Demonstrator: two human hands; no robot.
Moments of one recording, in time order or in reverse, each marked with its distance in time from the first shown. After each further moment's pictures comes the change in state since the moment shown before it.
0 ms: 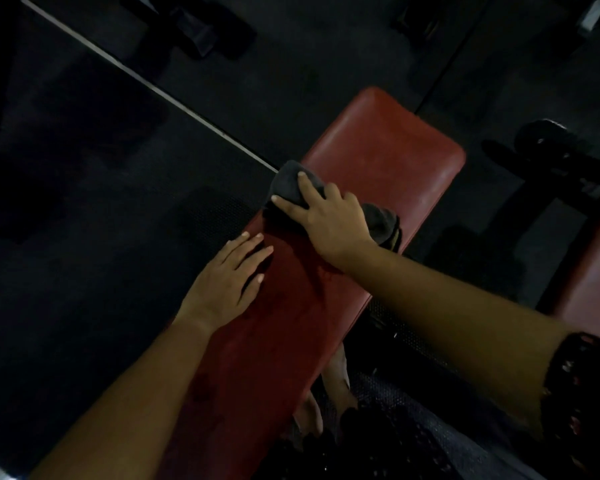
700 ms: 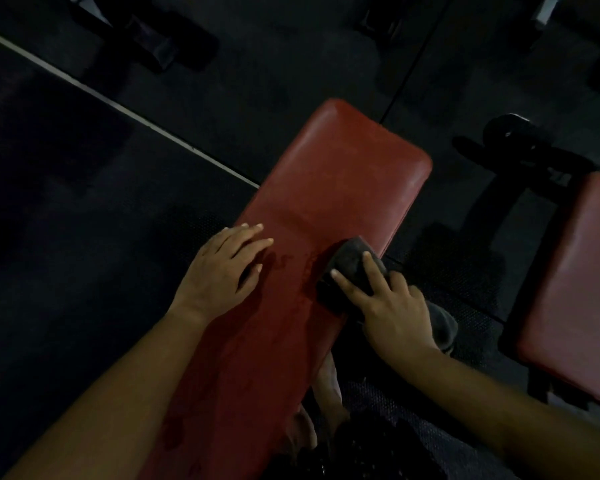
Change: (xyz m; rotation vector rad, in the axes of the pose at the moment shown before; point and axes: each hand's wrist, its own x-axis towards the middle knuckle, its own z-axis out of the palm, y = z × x) left_hand 0.072 0.010 -0.005 0.034 0.070 0.154; right_hand -0.141 0.025 0.038 0.123 0.023 0.312
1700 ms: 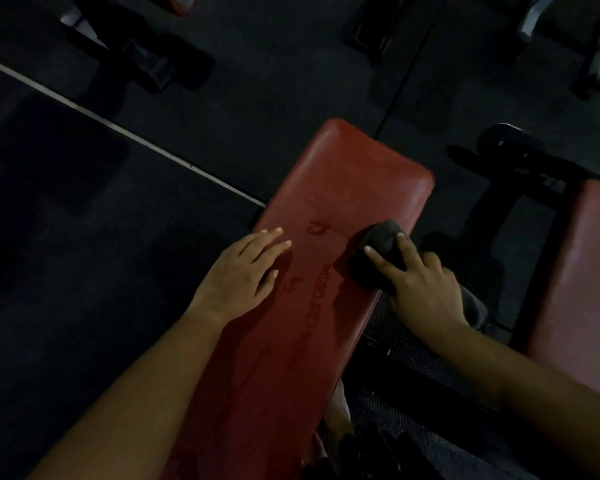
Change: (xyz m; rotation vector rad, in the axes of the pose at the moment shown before) left_hand 0.038 -0.010 0.002 0.014 -0.057 0.070; right_hand 0.044 0.041 -0.010 -0.046 -0.045 0.152
